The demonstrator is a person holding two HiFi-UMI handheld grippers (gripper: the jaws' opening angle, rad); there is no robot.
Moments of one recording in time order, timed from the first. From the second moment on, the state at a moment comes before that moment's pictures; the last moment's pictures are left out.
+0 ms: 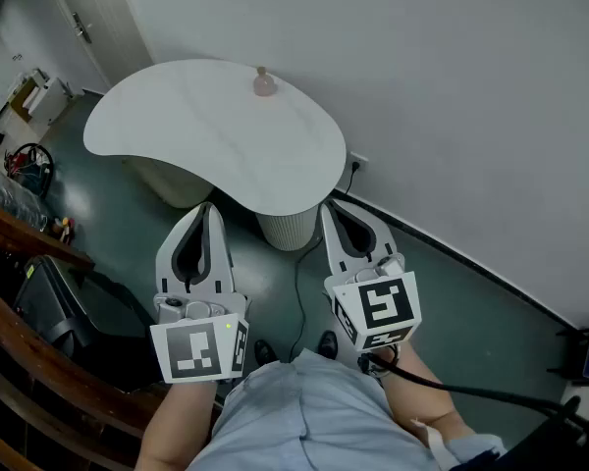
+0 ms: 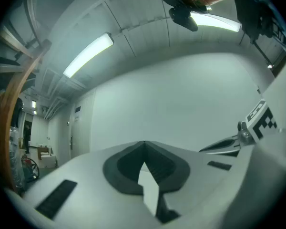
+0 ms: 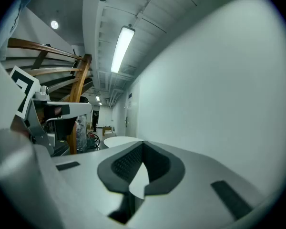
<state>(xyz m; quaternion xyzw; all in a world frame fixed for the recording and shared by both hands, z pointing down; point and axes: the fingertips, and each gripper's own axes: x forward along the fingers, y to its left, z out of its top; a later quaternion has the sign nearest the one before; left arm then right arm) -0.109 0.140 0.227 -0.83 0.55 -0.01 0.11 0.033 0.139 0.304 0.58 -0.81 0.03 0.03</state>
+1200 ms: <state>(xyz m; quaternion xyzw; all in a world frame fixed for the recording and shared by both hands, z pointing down) -0.084 0.103 0.271 -0.80 0.60 -0.04 0.07 0.080 0.078 0.335 0.55 -0.83 0.06 0.04</state>
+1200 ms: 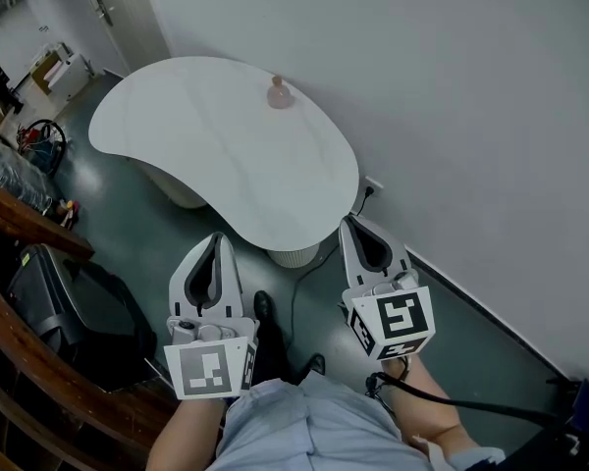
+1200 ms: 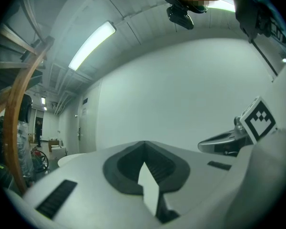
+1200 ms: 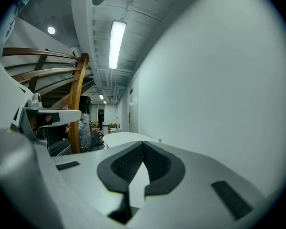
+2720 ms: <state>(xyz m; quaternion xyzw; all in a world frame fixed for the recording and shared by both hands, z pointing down) -0.087 -0.115 0.269 -0.83 0.56 0.00 0.02 0.059 -0.146 0.328 0.57 -0.82 0.04 0.05</state>
